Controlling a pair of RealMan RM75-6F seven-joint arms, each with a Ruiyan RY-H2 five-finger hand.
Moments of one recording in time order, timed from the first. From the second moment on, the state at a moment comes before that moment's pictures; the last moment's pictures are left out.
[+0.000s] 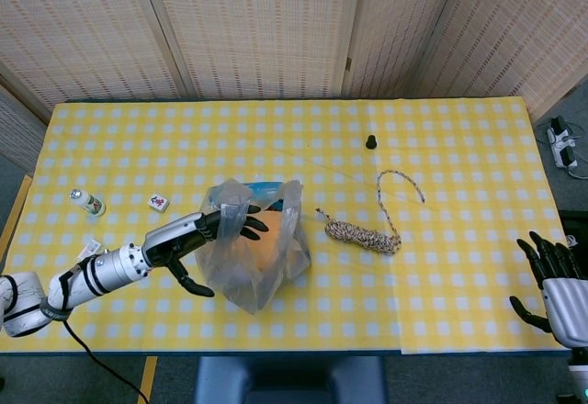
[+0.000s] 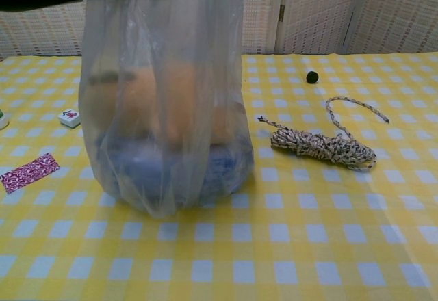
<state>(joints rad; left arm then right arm) -0.99 -1.10 0.11 -1.45 1.94 1.37 -1.88 0.01 -1.04 0.00 -1.61 -1.53 1.47 0.05</state>
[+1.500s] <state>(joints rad) -1.10 -1.18 0.08 -1.53 1.84 1.26 -1.94 0.02 -1.04 0.00 -1.61 -1.52 1.46 0.05</state>
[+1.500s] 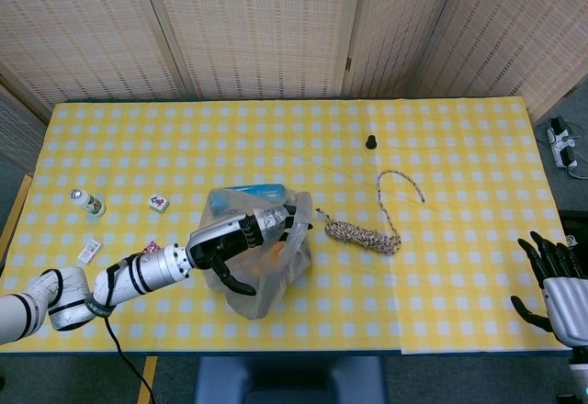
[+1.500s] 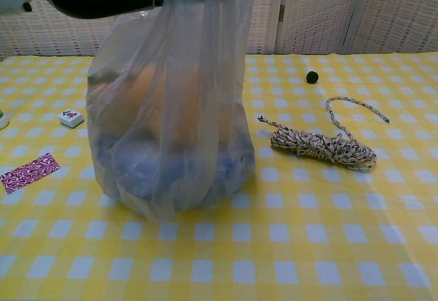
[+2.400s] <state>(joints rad) -1.15 -1.15 0.12 -1.60 1.92 1.29 -1.94 0.01 -1.03 0.00 -1.61 -1.53 1.47 0.06</state>
